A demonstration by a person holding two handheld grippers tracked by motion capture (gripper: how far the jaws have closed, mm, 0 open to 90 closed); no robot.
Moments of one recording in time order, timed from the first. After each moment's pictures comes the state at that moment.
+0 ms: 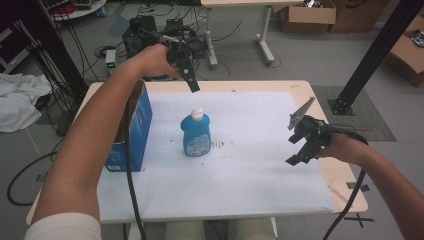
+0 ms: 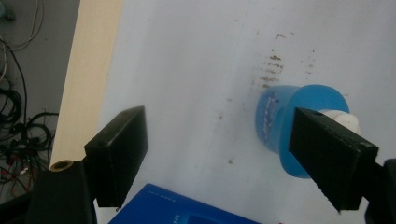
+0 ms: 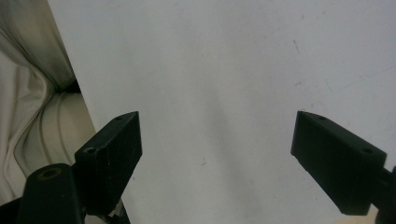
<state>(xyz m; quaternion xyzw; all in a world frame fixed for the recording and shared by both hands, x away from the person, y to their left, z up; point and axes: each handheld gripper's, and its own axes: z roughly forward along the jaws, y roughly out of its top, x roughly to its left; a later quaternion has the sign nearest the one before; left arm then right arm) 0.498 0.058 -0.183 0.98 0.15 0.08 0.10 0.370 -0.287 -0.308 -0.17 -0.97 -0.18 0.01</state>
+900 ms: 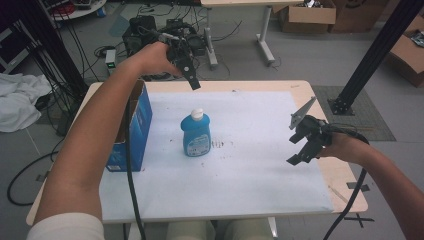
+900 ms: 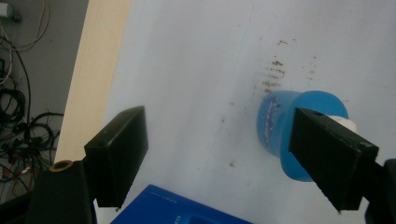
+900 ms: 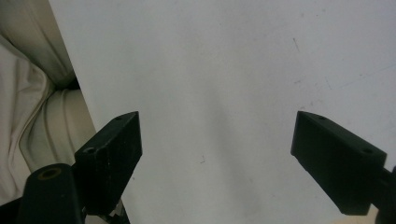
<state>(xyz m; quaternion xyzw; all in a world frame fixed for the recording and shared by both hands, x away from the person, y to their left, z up) 0.499 0.058 -0.177 0.98 0.16 0.09 0.11 0.372 -0.291 -0.309 -0.17 -0.97 -0.18 0.01</state>
